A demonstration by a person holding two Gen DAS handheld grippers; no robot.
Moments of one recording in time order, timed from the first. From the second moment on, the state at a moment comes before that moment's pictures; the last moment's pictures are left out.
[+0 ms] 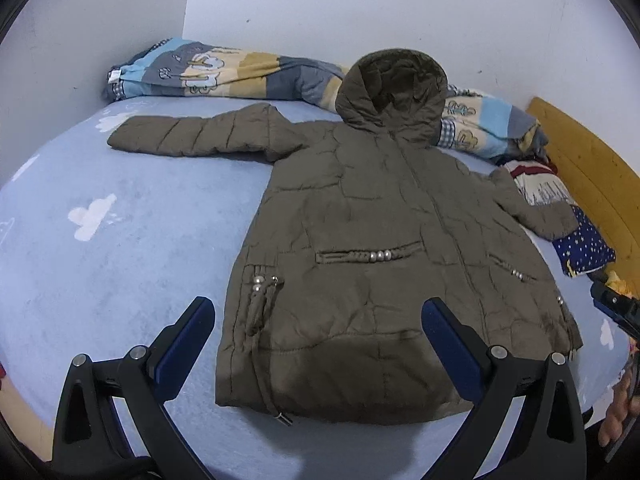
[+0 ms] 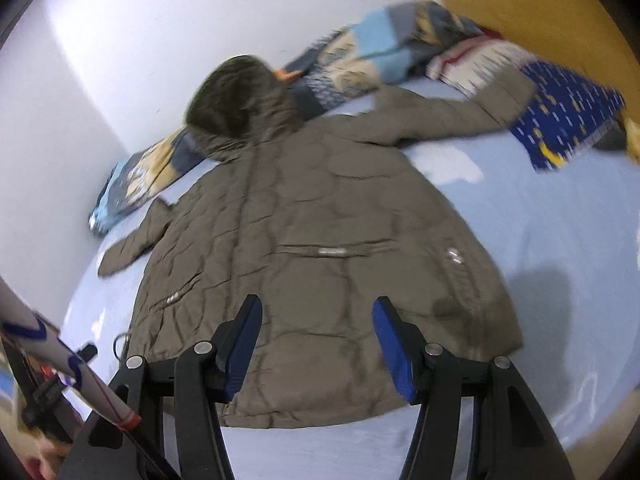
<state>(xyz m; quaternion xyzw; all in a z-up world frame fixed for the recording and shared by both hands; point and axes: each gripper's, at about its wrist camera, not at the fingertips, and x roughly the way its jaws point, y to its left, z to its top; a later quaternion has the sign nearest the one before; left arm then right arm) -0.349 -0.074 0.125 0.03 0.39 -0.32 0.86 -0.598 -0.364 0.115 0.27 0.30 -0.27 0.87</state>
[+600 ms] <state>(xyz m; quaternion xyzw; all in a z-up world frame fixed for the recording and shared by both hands) -0.451 -0.077 0.173 0.12 0.22 -0.32 0.91 -0.593 -0.247 0.158 0.10 0.24 -0.29 0.92</state>
